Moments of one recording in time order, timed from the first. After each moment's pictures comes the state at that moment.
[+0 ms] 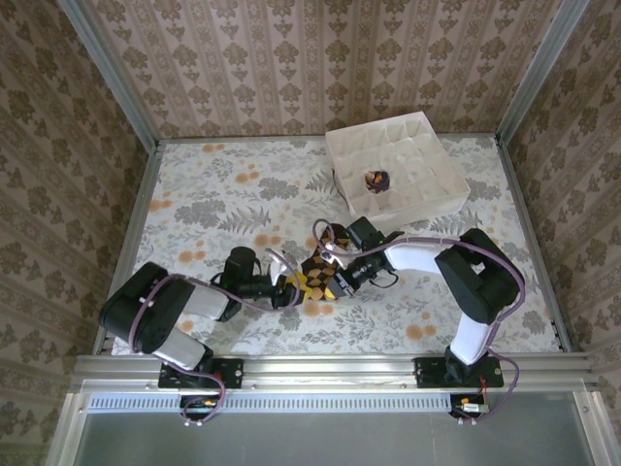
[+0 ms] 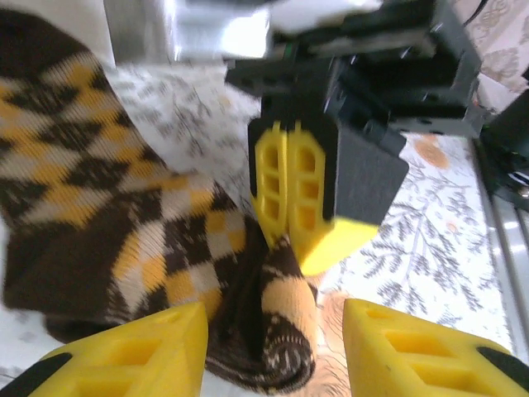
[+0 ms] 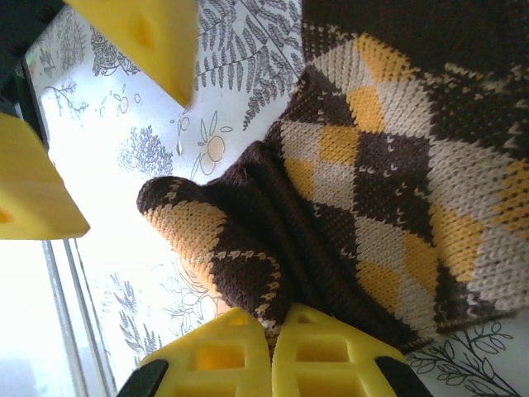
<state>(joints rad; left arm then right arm) -0.58 1.48 0.25 0.74 0.80 0.02 0.60 1.78 0.90 -0.34 -0.71 -0.04</state>
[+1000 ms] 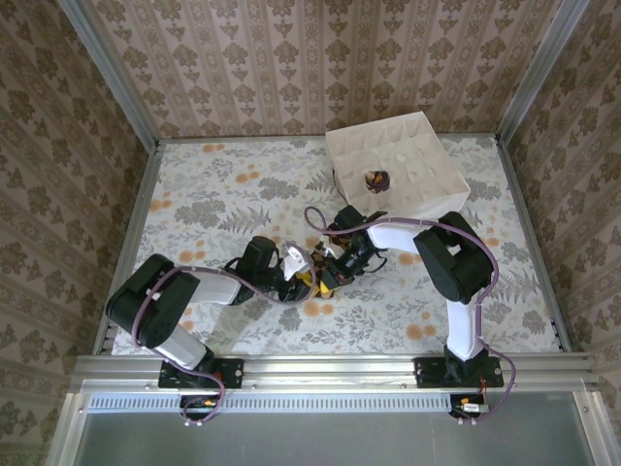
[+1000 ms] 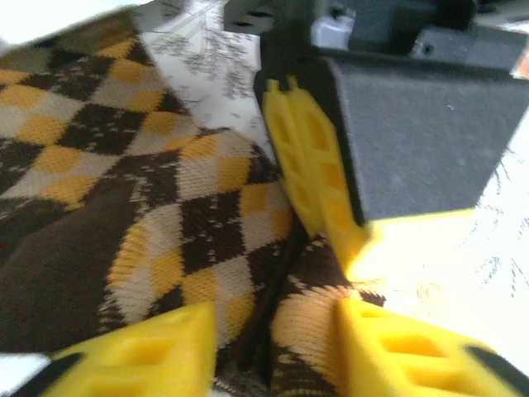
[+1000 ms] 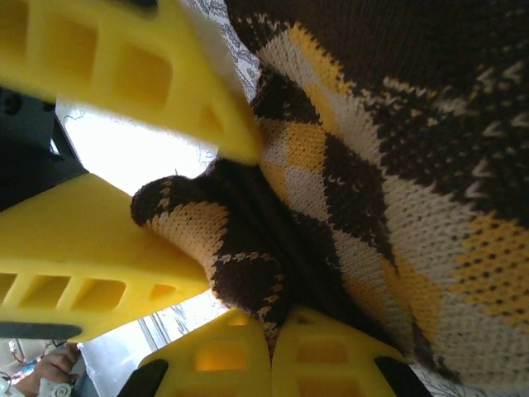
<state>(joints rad) -0.65 1.57 0.45 0.36 0.65 0.20 0.58 1.97 1.16 -0.66 -0.77 0.02</state>
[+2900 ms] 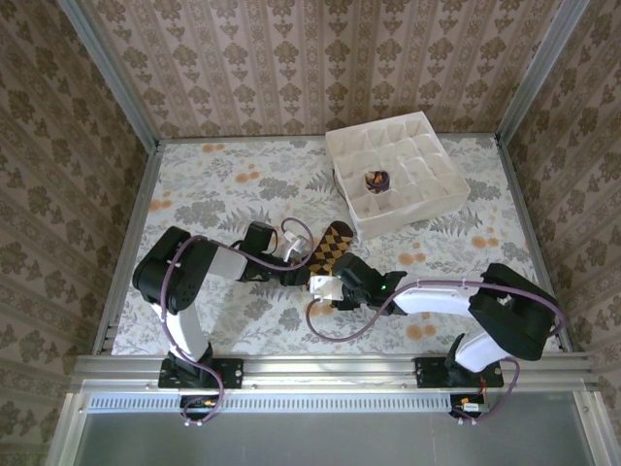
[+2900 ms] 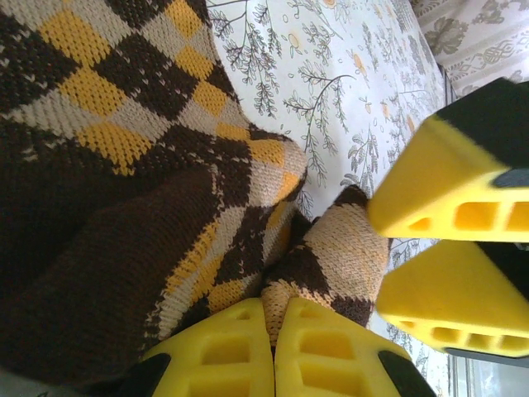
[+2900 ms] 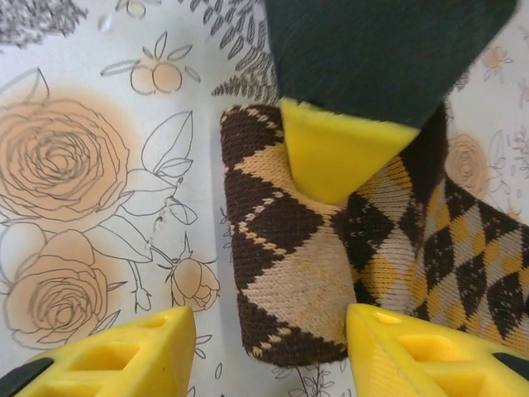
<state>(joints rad) -0.51 1.82 0.63 0.28 0.98 -0.13 0.93 1.52 0.64 0.00 0.12 -0.71</state>
